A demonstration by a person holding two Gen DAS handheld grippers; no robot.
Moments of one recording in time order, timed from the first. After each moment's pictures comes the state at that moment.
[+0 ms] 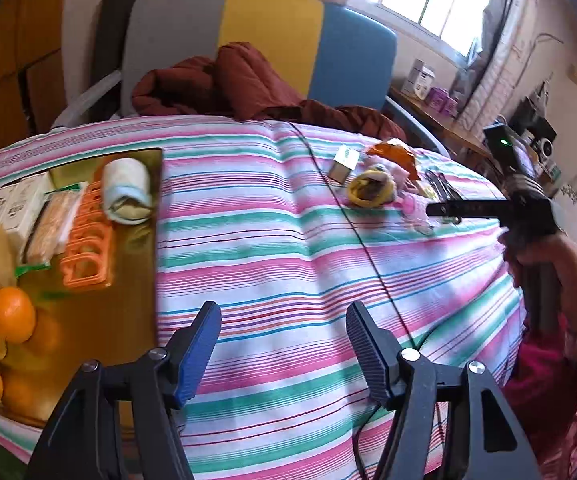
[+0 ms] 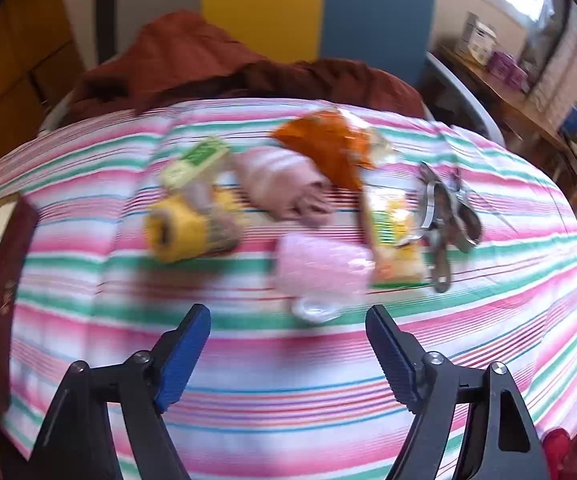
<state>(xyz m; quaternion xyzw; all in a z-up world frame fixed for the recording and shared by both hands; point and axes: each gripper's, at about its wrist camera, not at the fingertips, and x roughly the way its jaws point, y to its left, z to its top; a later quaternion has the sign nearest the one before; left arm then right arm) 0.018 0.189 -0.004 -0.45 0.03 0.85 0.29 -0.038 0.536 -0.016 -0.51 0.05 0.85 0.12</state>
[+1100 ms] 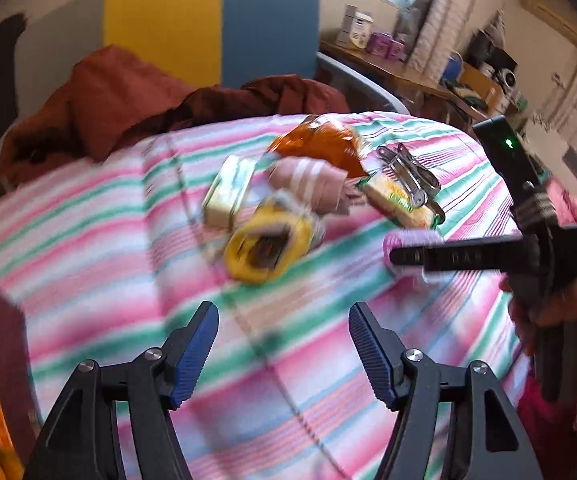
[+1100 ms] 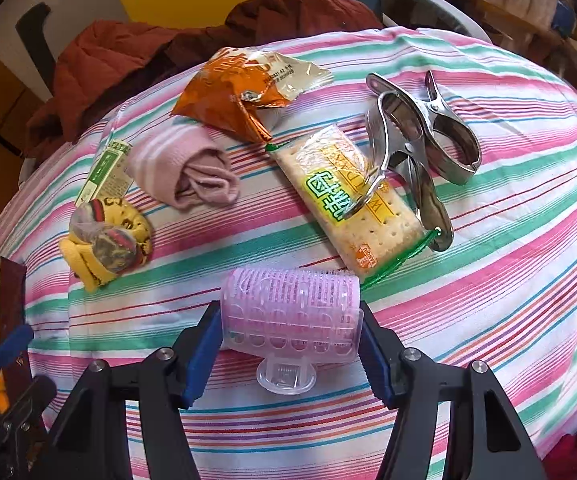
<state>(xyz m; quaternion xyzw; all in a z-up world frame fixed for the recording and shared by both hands) -0.050 0.372 -0.018 -0.45 0.13 0.80 0.38 -0.042 0.609 -0.059 -0.56 0.20 0.79 0.12</state>
